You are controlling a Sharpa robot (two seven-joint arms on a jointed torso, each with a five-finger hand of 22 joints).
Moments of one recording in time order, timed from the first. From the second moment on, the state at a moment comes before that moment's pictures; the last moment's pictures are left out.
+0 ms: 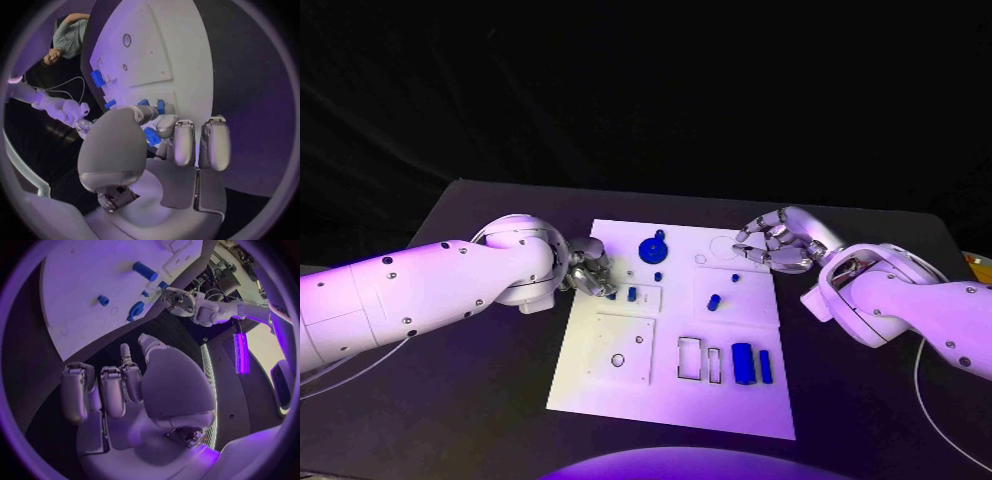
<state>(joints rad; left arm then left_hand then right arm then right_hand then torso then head) 1.17 -0.85 0.00 1.58 -1.18 0.16 -0.52 1.26 -0.22 0.77 0.31 0.21 0.80 0.07 0.86 0.66 1.32 -0.02 1.22 1.01 1.46 -0.07 1.41 1.31 0.05 1.41 0.04 1.47 1.31 1.20 -0.91 -0.14 1.61 -1.01 -0.53 -0.02 1.31 -0.14 0.24 0.29 0.28 0.91 0.14 0.27 0.46 1.44 0.06 1.41 1.31 1.47 -0.01 1.53 1.31 0.03 1.47 0.10 1.44 1.31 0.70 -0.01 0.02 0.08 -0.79</state>
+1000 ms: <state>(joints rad) 1.17 -0.83 0.00 1.55 -1.15 0.15 -0.53 1.05 -0.22 0.69 0.29 0.21 0.88 0.02 0.86 0.77 1.34 -0.04 1.22 1.02 1.47 -0.09 1.41 1.31 0.05 1.42 0.03 1.48 1.31 1.20 -0.91 -0.14 1.60 -1.01 -0.53 -0.01 1.31 -0.14 0.24 0.29 0.28 0.91 0.14 0.27 0.46 1.44 0.06 1.41 1.31 1.47 -0.01 1.53 1.31 0.03 1.47 0.10 1.43 1.31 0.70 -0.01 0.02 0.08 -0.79</state>
